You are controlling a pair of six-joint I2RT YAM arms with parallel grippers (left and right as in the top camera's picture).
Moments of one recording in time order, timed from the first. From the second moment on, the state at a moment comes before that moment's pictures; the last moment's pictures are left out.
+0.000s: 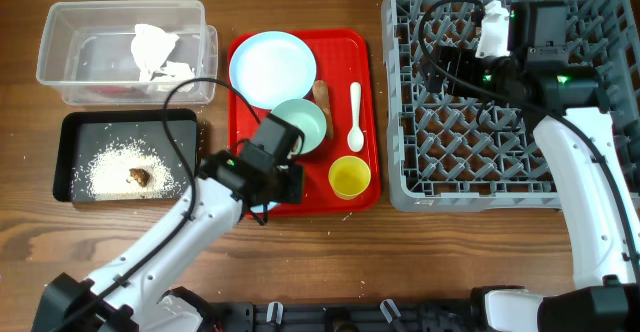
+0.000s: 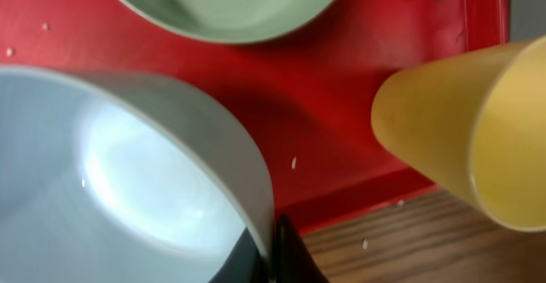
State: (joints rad) left arm -0.58 1.37 0.86 -0.71 0.05 -0.43; right arm 0.05 1.49 1.38 -0.83 -0.30 0.18
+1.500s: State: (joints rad) left arm -0.67 1.57 0.99 -0.62 0.20 -0.35; right arm 0.05 1.49 1.38 -0.83 -0.30 0.18
